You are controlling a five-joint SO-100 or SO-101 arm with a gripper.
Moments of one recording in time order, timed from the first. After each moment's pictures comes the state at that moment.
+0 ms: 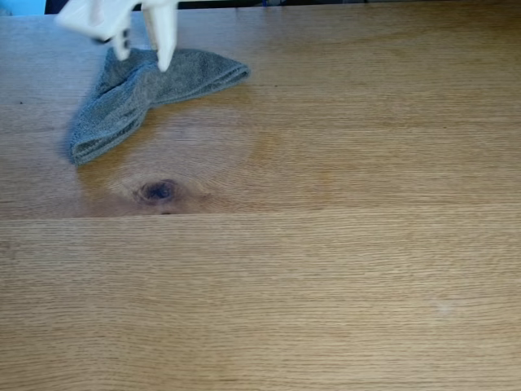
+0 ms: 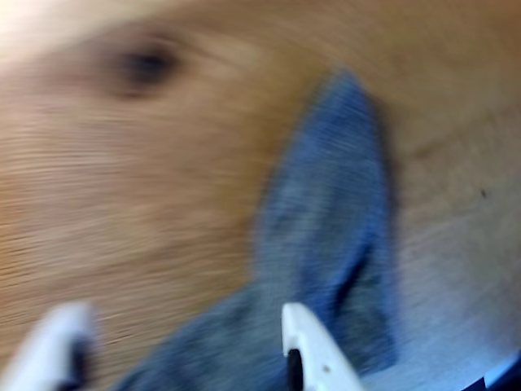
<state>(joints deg) 37.4 94.4 120.0 50.1 -7.6</state>
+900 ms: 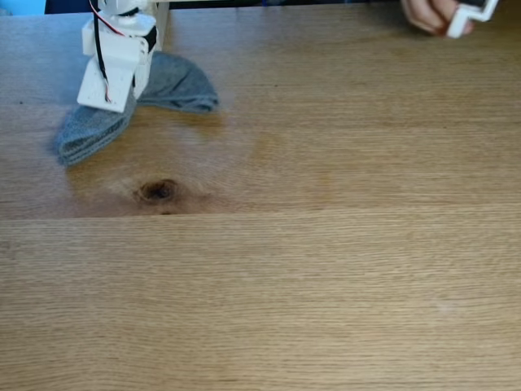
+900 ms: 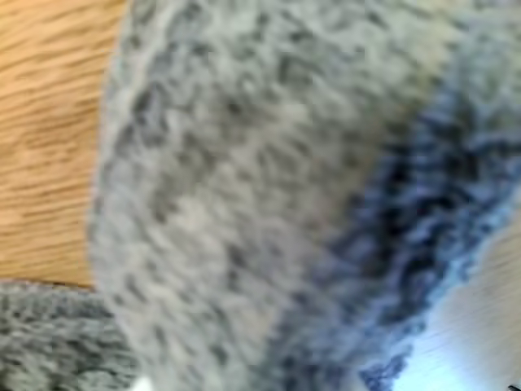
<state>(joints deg) 49.6 62.9 119.6 34.9 -30.5</state>
